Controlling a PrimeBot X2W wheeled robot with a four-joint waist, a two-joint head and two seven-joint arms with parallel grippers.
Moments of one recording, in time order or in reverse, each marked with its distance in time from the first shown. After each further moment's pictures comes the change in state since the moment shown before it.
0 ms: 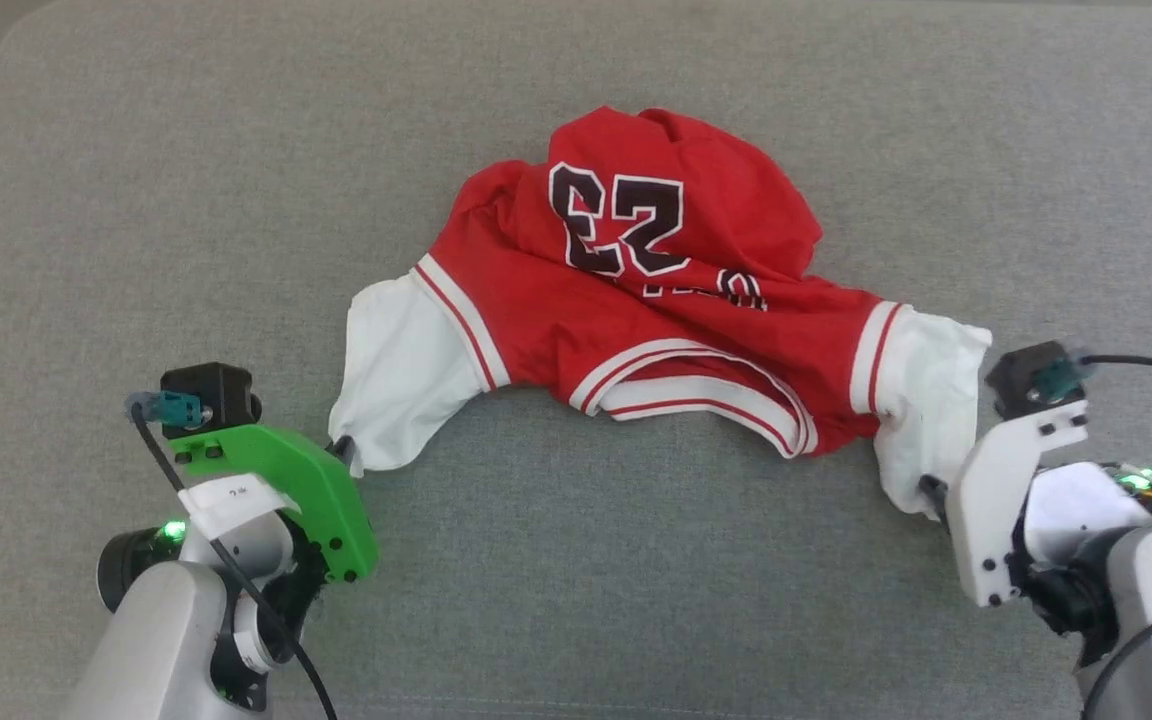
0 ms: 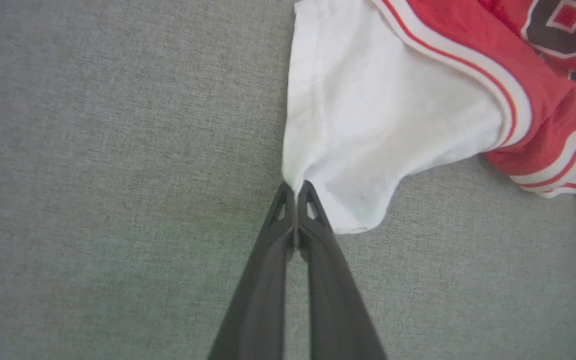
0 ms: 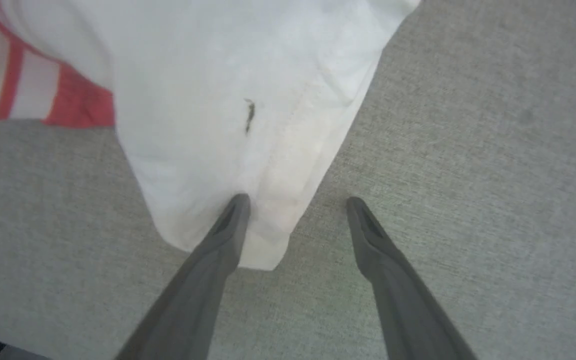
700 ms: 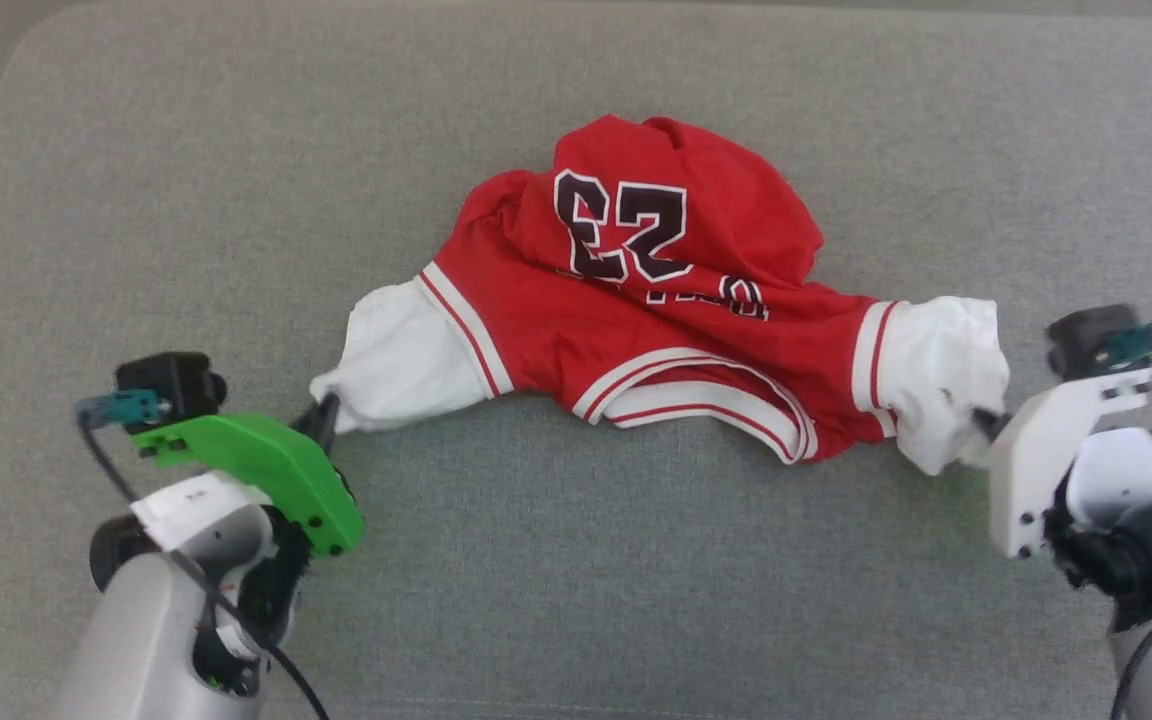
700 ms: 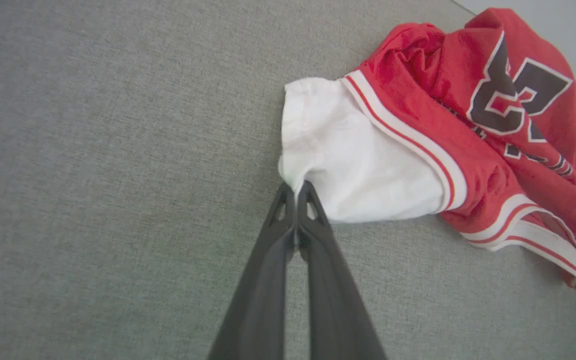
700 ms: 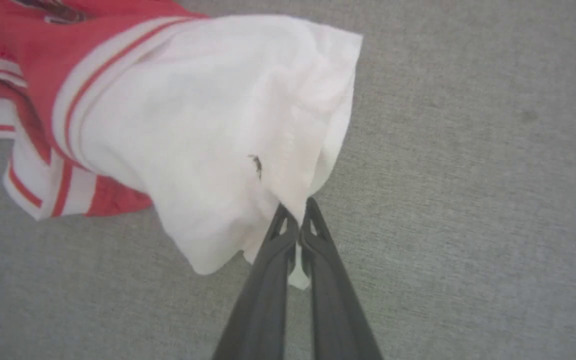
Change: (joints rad) left arm -0.004 -0.030 0.051 -0.001 -0.052 -0.026 -0.124; right arm -0.045 -0.008 -0.055 0.052 0.092 0.000 -0.137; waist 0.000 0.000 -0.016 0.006
